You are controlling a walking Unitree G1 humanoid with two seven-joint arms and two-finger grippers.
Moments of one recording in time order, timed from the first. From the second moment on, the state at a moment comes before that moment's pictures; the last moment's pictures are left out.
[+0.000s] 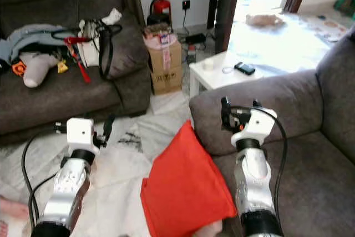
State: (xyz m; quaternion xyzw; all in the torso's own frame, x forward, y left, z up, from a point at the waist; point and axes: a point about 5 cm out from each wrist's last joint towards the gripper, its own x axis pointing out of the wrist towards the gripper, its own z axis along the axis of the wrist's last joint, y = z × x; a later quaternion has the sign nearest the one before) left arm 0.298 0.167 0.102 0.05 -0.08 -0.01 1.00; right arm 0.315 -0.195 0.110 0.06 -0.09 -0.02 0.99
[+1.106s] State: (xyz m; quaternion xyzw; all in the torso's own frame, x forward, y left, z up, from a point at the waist) left arm 0.296 0.163 0.096 0.05 -0.07 -0.01 1.00; right arm 0.315 -0.191 0.107 0.06 -0.08 -0.01 0.99
